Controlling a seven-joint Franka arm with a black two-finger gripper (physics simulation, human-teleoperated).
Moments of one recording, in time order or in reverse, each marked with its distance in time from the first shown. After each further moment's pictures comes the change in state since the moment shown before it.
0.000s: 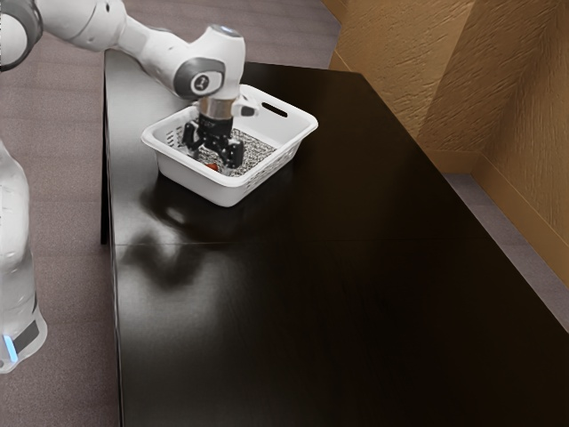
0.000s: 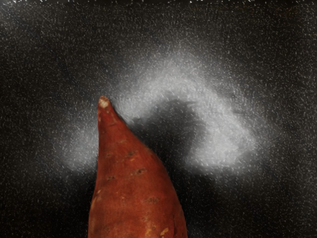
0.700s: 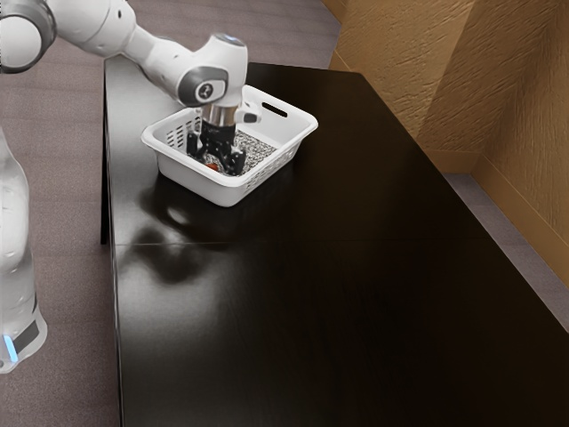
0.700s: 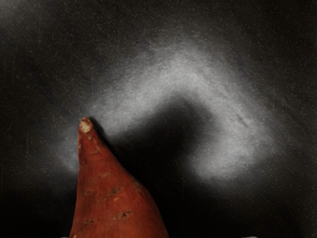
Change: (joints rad) arm -0.001 0.046 0.001 0.003 -0.020 0.043 -0.009
